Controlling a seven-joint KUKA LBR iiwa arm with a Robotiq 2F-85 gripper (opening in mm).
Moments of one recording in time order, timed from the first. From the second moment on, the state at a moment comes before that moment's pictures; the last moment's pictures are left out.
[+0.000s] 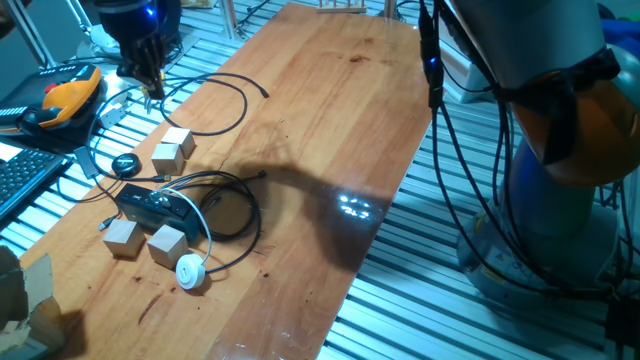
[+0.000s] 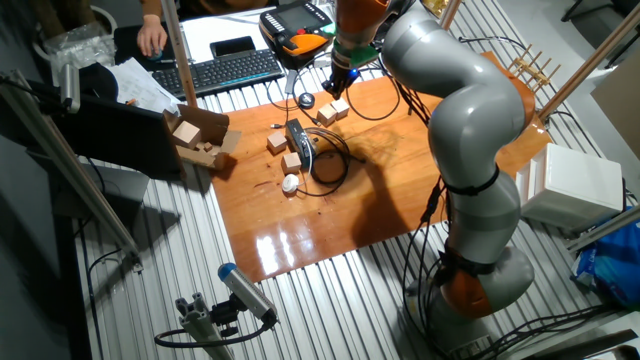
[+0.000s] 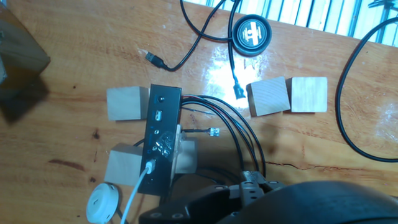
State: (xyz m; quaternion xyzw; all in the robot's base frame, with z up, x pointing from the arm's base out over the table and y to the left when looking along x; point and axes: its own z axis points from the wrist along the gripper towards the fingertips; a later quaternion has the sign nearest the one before) arm 0.645 0.125 0.263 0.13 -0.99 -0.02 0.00
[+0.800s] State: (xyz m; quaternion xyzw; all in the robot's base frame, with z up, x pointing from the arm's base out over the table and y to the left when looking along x) arm 0.646 0.126 0.263 0.13 -0.99 -0.02 0.00
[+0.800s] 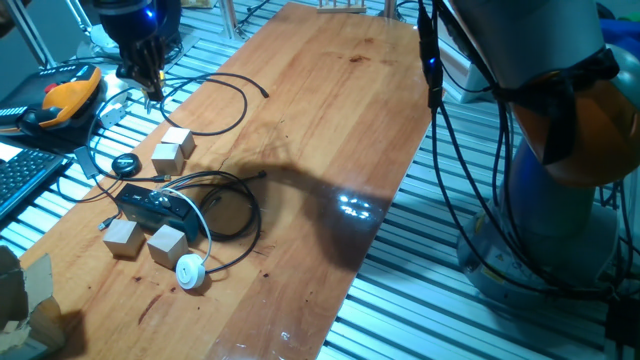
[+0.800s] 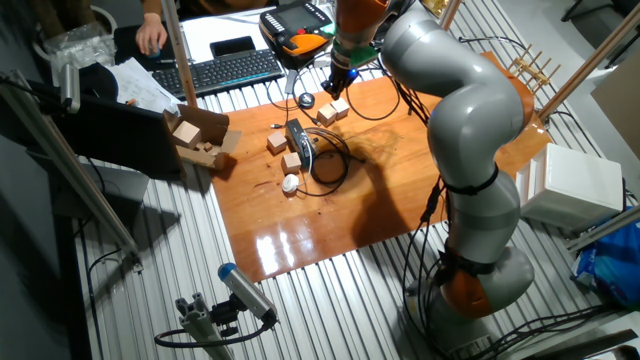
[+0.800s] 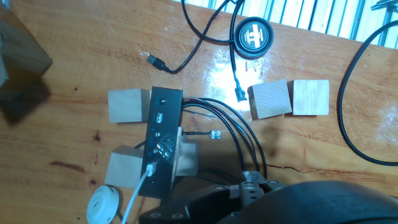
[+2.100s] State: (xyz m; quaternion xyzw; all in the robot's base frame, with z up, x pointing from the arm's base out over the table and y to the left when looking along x) arm 0.646 0.126 0.263 0.13 -0.99 -0.02 -0.01
